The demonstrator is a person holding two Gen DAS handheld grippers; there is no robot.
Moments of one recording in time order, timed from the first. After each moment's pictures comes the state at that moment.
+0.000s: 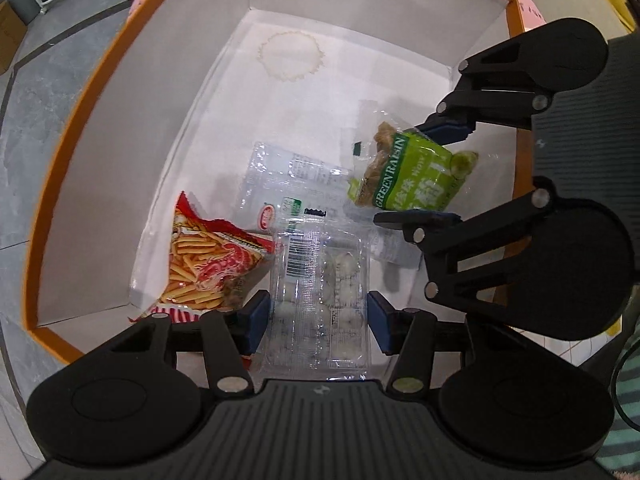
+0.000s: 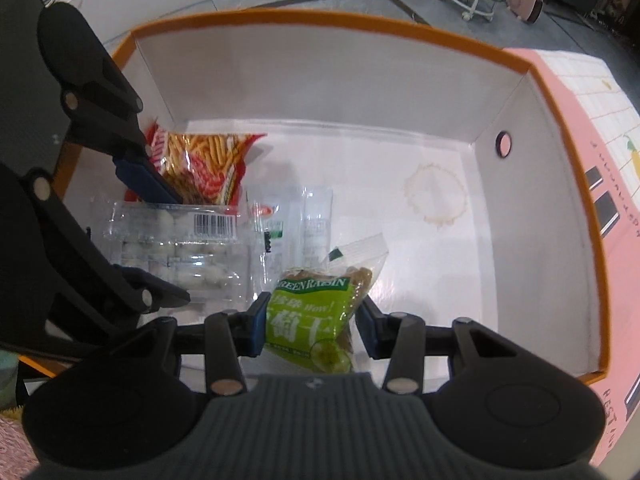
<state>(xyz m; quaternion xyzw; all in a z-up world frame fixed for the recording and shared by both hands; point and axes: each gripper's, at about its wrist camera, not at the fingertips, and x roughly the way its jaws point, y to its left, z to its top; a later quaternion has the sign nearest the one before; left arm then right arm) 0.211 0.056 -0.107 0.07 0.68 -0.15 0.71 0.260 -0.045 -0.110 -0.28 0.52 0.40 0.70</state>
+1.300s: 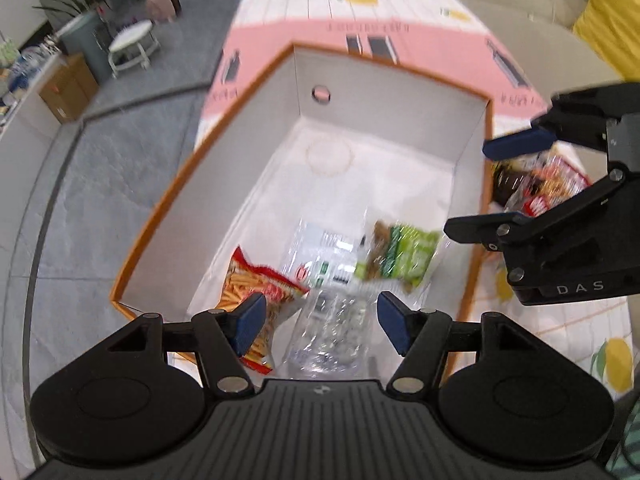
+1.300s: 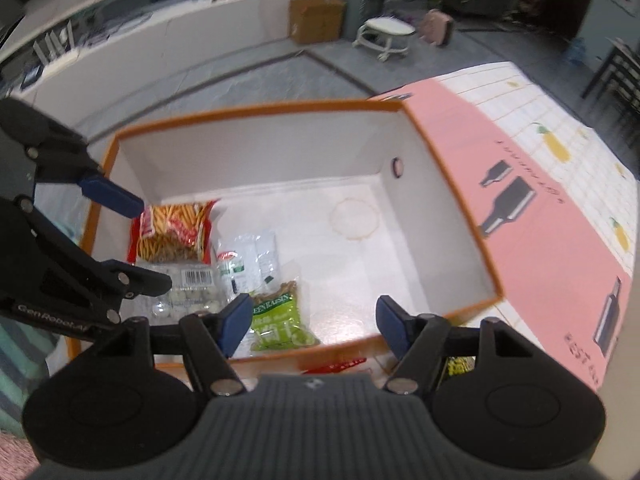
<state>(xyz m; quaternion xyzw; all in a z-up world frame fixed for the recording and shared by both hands) 0.162 0.055 -0.043 0.07 0.54 -0.07 0.84 0.237 -0.109 -0.041 -0.19 0.46 0.32 0.81</state>
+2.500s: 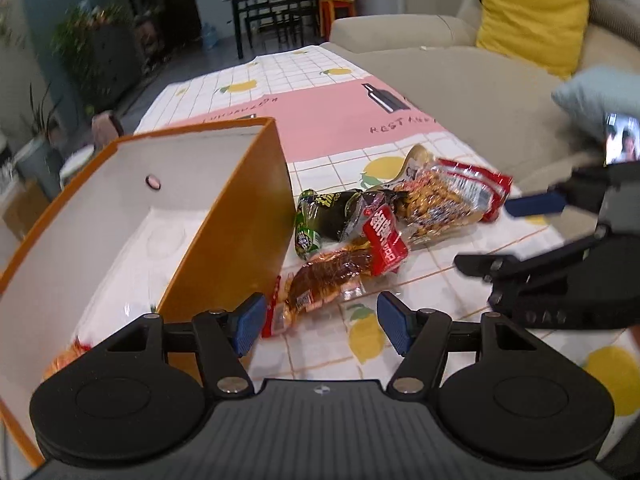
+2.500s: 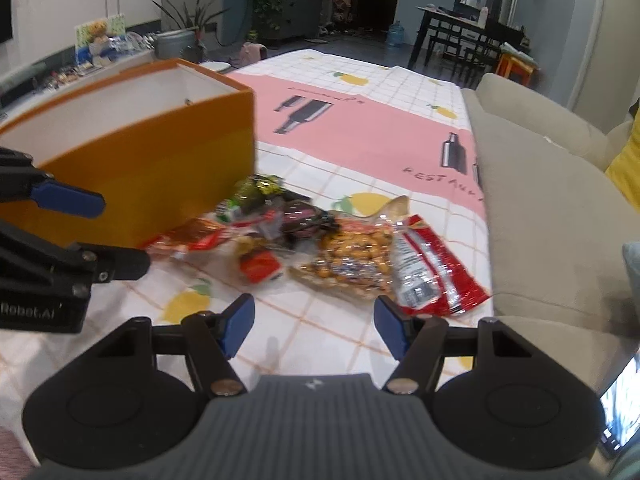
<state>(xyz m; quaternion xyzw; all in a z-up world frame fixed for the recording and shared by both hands) 0.107 -0.096 -0.108 0.15 0.38 -0.15 0.90 0.136 -0.274 -0.121 -0.09 0.39 0.10 0.91</state>
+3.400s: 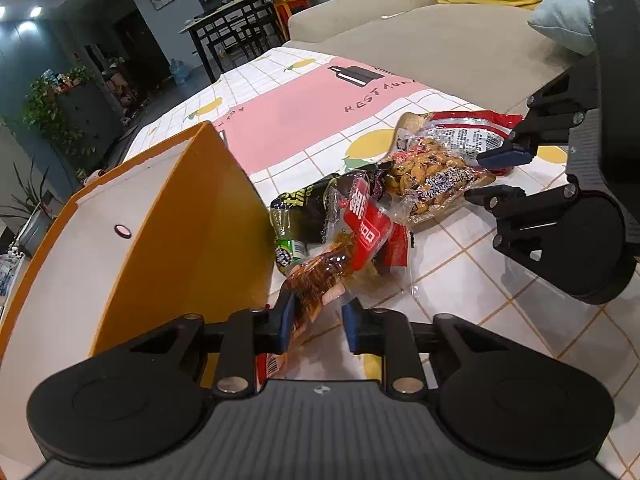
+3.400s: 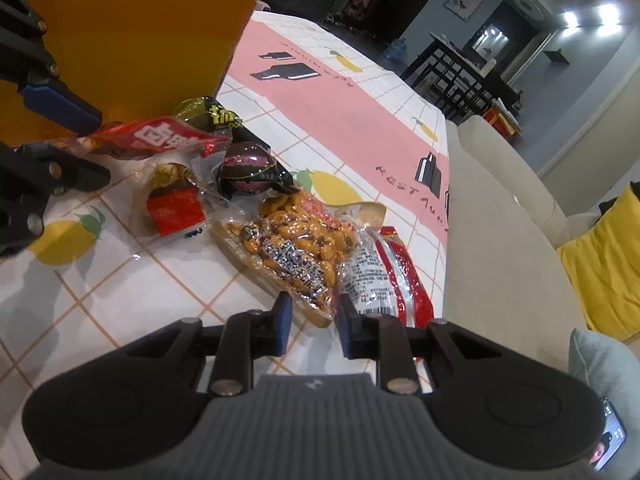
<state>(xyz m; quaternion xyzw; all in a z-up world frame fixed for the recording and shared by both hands) 0.125 -0.125 -0.147 0.26 0.36 -0.17 0.88 0.161 -0.259 -0.173 -0.29 0.37 0.05 0.88</state>
